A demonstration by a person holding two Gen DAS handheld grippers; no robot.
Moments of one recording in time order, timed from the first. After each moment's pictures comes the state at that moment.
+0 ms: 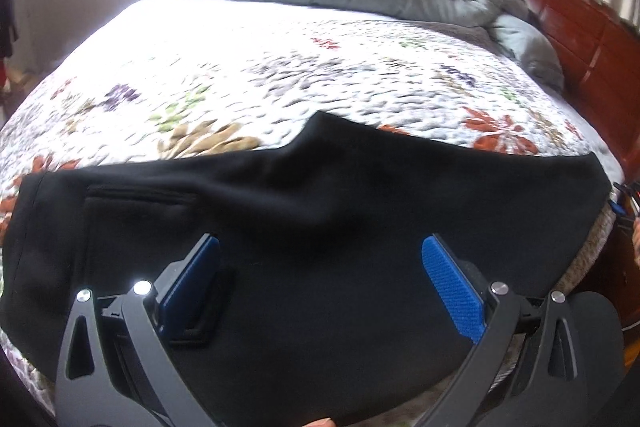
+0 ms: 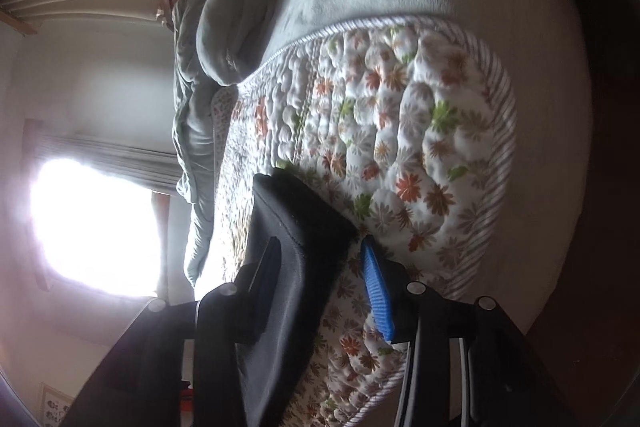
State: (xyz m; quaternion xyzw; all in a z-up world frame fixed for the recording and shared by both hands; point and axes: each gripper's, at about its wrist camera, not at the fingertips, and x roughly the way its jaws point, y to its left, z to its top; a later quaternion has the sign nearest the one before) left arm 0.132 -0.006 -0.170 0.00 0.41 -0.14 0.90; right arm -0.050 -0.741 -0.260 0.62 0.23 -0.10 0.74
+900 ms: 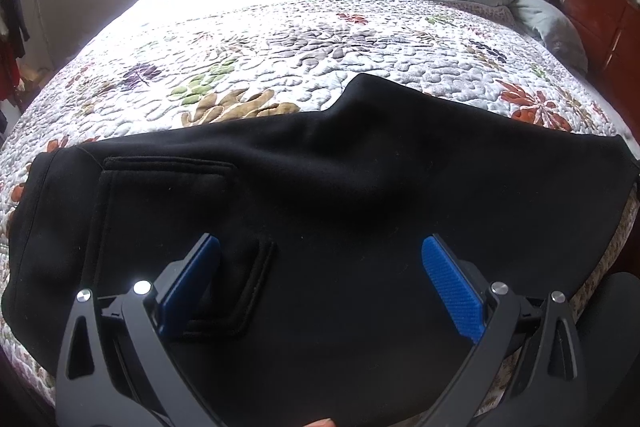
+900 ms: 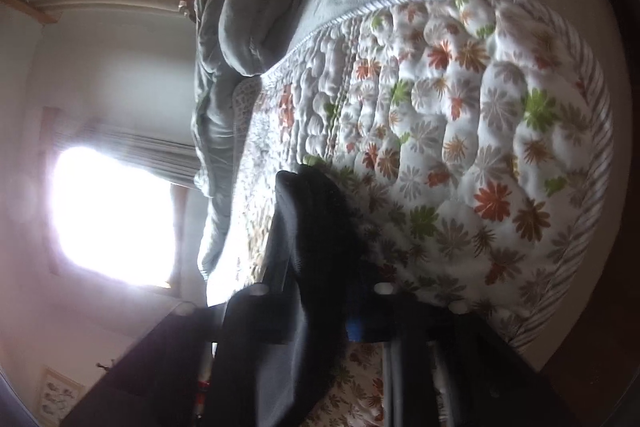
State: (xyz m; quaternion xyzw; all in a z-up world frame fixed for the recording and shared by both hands) left arm 0.135 0.008 -0.189 0.03 0.44 -0.10 0.89; right arm -0.017 -0.730 -0.254 0.60 0.22 -0.08 0.77
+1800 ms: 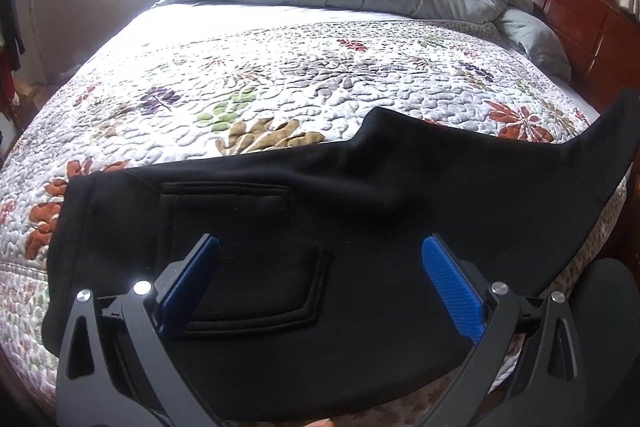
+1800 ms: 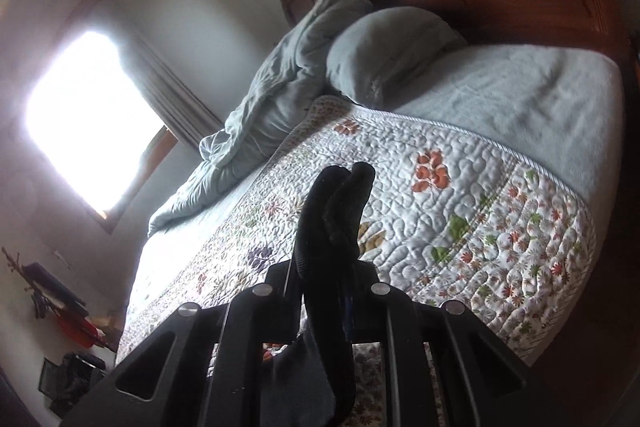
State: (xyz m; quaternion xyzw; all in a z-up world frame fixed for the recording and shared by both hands) left arm 0.122 0.047 -0.157 0.03 0.41 -0.13 0.90; right arm 0.016 -0.607 -0.050 0.35 0.22 -0.12 0.90
